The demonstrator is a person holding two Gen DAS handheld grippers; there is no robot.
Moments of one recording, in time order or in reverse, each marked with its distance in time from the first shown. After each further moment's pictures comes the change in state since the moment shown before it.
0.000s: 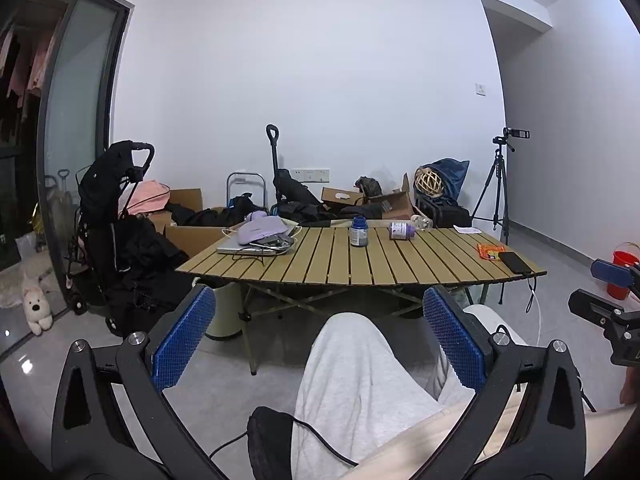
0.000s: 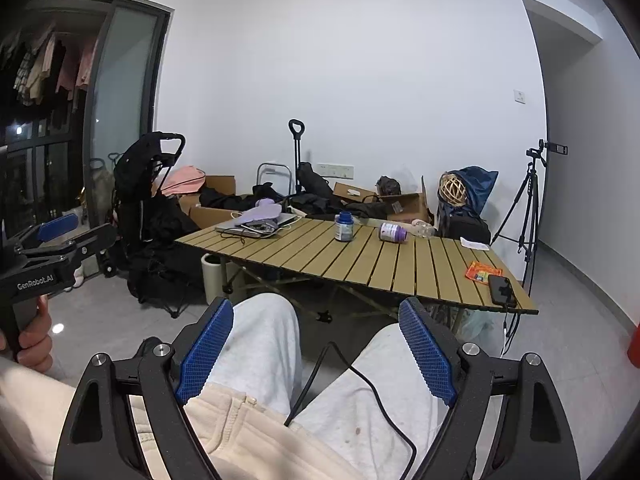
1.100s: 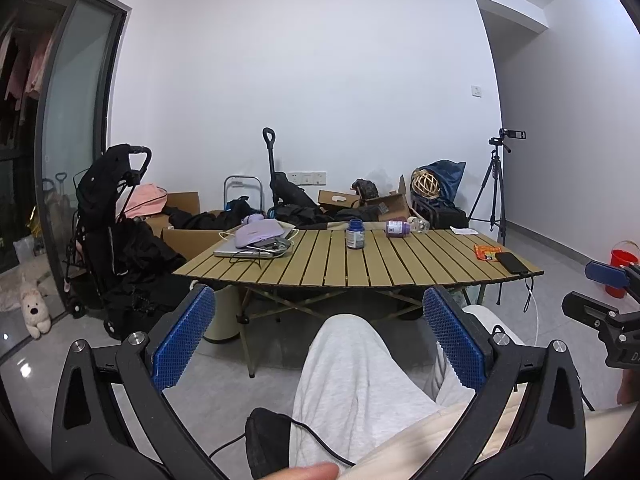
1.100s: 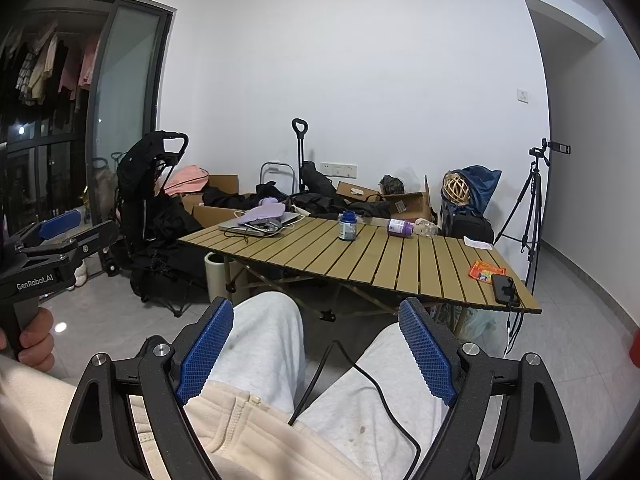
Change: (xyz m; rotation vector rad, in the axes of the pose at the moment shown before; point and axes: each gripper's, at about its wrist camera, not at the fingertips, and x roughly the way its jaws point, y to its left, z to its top) left arm -0.005 -0.007 0.001 0.007 -0.008 -0.009; right arm 0.001 0.005 -0.002 0.006 0.004 0.003
